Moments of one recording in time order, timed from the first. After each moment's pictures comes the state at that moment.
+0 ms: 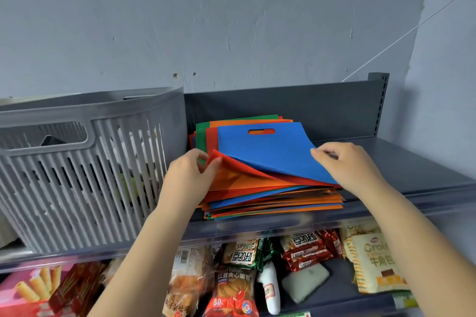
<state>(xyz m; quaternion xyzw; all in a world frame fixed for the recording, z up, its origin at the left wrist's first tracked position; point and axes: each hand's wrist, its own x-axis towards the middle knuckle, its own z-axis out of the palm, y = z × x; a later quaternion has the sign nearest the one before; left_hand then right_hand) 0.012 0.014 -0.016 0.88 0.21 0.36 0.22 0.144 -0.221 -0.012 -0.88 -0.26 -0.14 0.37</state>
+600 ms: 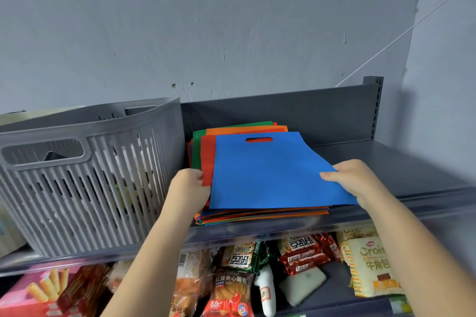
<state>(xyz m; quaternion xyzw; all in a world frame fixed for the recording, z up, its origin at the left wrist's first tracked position) 0.016 -0.007 -0.009 0.86 0.28 0.22 0.36 0.171 -0.249 -0.020 -0.85 -0.08 0.03 0.52</state>
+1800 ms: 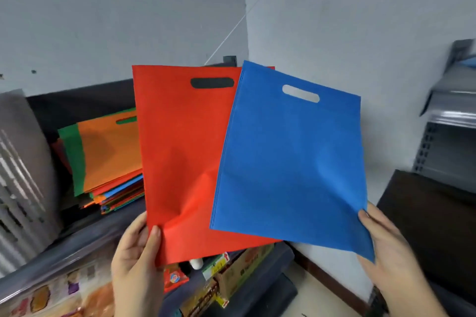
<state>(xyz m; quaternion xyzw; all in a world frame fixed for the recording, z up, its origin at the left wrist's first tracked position) -0.065 -0.076 -0.130 0.50 -0.01 0.27 0.82 -0.093 -0.385 -0.119 -0.43 0.07 -0.12 0.89</state>
